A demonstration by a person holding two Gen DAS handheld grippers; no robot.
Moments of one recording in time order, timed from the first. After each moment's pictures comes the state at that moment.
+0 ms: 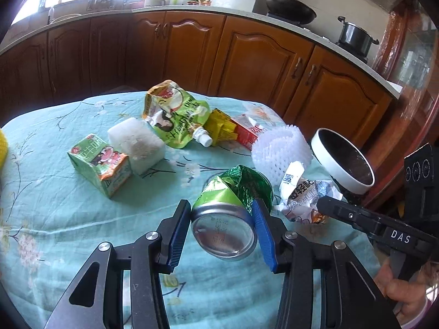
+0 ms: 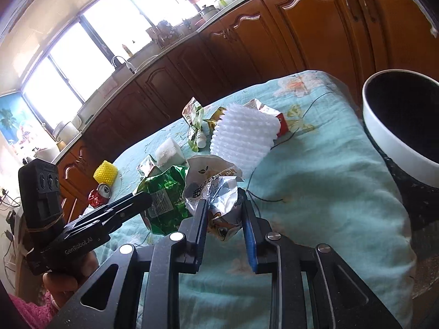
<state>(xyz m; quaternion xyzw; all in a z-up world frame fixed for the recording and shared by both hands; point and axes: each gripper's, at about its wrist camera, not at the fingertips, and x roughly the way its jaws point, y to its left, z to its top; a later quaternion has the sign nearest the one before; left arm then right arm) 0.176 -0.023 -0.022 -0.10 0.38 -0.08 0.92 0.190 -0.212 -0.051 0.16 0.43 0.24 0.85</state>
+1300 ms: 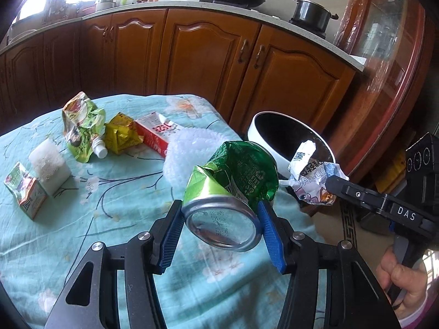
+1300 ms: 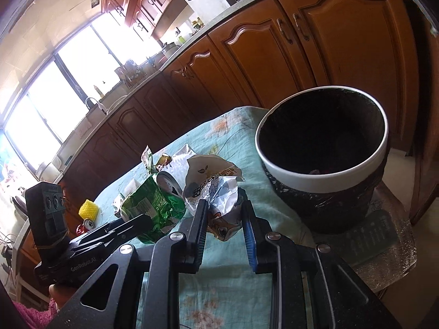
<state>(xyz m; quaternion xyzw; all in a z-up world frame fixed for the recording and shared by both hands) 0.205 -0.120 -0.013 -0.06 0.38 -0.17 0.90 0.172 -0.333 -0.028 0.21 0.38 0.15 0.89</state>
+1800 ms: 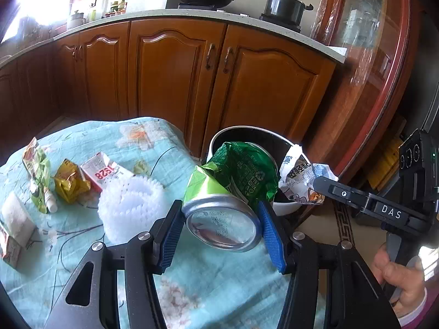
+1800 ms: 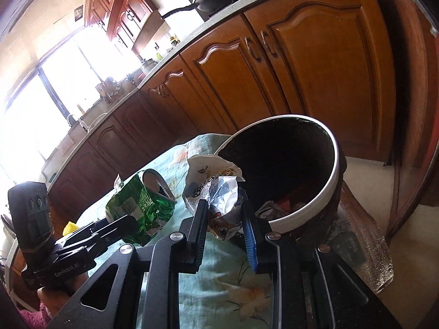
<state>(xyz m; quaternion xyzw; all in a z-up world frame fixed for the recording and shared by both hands) 0.256 -0.184 -0.001 -0.03 0.37 -0.21 0.91 0.193 -0.393 -0.021 0.21 0.37 0.09 0.90</state>
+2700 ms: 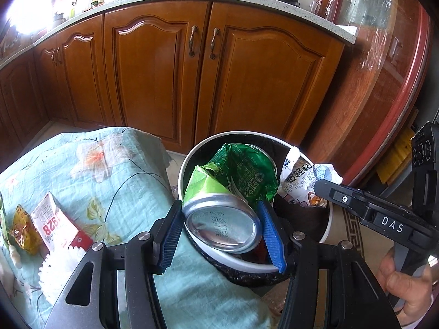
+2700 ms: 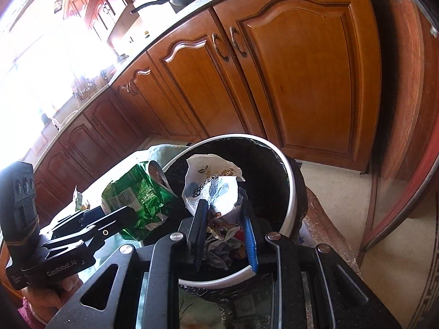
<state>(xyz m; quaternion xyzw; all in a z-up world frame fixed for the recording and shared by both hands) 0.351 -0.250 -0.033 0.00 0.40 -0.22 0.89 0.246 -0.436 -0.038 0.18 0.40 0.03 0.90</state>
